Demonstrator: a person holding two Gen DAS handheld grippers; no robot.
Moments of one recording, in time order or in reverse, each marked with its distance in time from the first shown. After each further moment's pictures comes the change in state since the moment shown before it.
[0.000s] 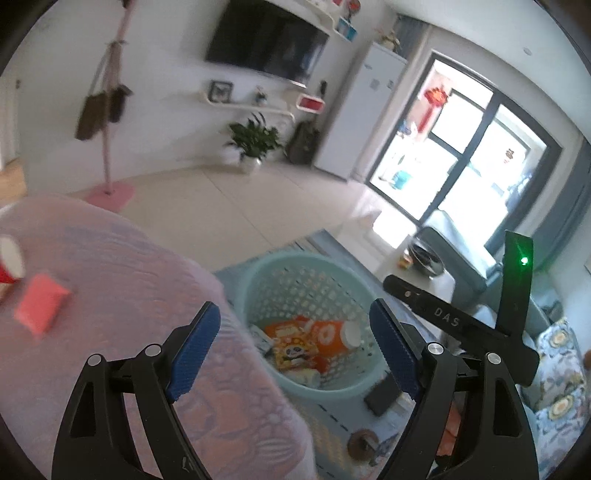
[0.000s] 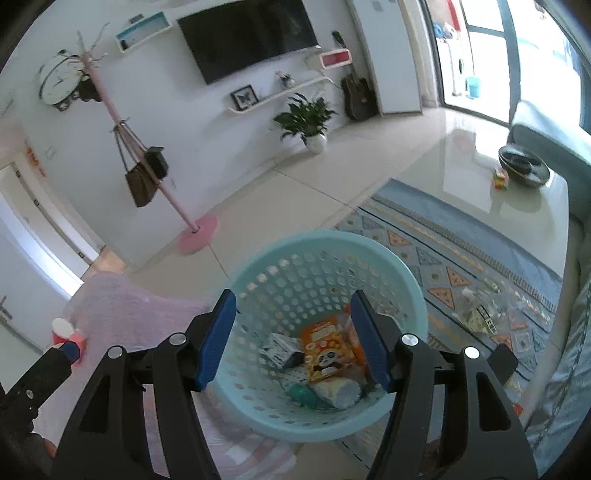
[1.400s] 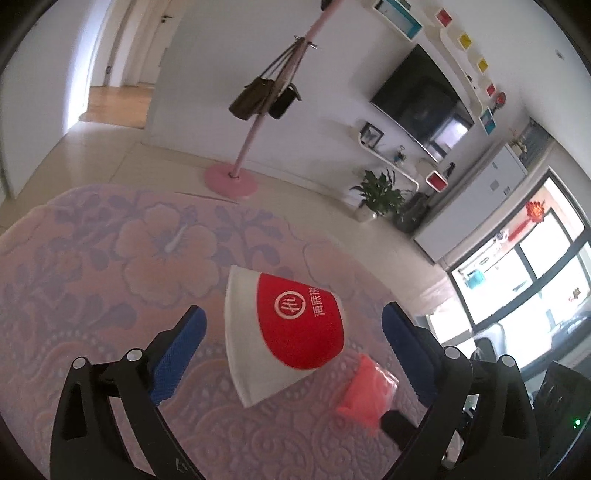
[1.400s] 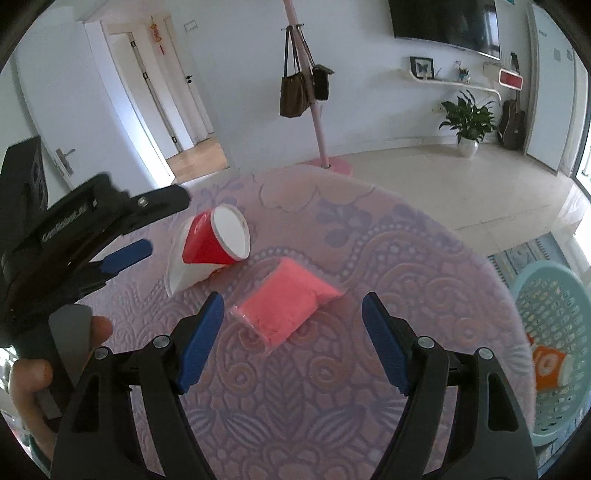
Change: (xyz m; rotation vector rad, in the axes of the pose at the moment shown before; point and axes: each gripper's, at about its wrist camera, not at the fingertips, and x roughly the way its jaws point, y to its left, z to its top) left arm -0.082 0.269 0.032 -0.450 -0.122 0.246; right arm 0.075 0.326 -0.093 -0.449 0.215 0.286
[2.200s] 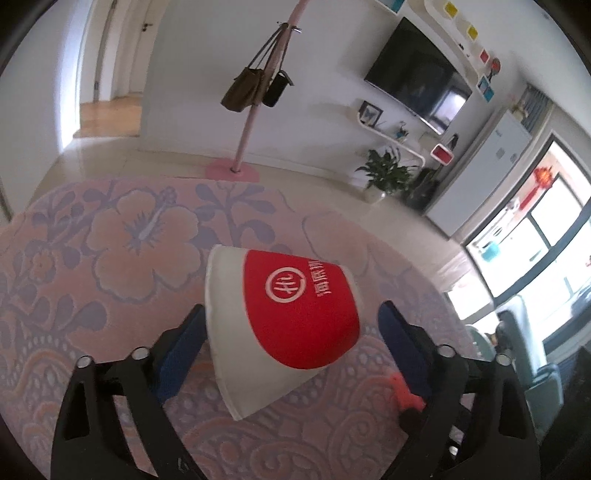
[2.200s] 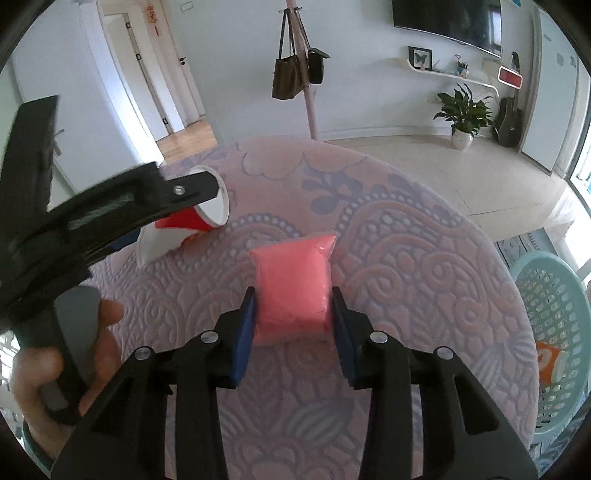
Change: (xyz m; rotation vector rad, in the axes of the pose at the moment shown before) left arm 0.029 -0.013 -0.024 0.106 0.036 0.071; right arm 0.004 -0.010 -0.022 -0.044 0.043 -0.050
